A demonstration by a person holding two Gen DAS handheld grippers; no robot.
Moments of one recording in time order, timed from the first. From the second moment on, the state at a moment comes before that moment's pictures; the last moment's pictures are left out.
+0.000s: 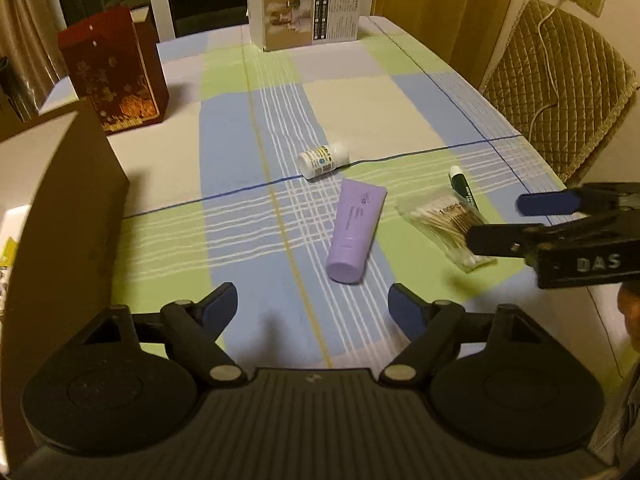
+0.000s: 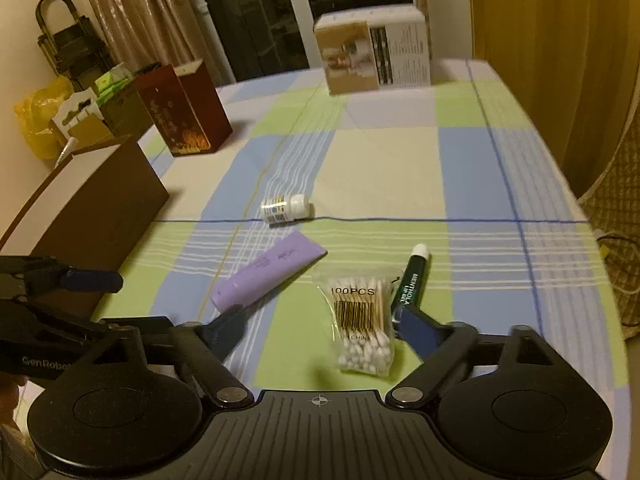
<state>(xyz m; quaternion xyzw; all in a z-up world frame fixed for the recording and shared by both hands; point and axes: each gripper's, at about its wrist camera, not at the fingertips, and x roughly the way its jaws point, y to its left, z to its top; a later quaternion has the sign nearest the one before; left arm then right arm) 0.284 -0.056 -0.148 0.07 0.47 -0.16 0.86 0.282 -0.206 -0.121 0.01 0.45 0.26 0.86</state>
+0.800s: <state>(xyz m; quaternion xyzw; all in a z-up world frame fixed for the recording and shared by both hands) 0.337 -0.103 -0.204 0.13 0.46 -0.24 0.84 0.307 -0.197 -0.162 -0.05 0.47 0.24 0.85</state>
